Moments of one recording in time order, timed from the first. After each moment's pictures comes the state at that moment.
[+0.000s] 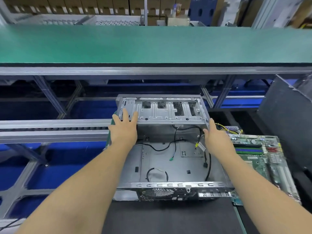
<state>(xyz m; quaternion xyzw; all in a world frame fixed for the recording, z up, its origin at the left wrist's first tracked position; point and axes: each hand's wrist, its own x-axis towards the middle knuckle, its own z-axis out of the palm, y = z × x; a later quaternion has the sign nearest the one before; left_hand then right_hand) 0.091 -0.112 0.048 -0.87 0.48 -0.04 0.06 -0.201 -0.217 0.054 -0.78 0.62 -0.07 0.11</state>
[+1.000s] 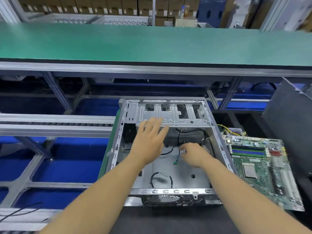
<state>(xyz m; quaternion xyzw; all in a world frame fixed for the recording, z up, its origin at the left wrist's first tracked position) 0.017 -0.084 0.053 -0.69 0.71 -0.14 -0.06 -0.161 -0.183 0.033 -0.84 0.47 0.11 0.25</state>
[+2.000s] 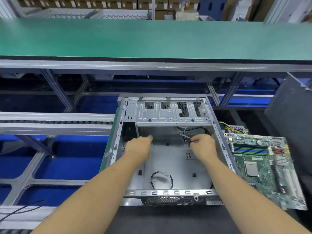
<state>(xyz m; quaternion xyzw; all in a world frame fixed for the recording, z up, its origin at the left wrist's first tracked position) 0.037 -0.085 0.034 -0.82 0.55 0.13 0.07 -0.171 -0.197 0.020 -0.72 0.60 -0.17 0.31</state>
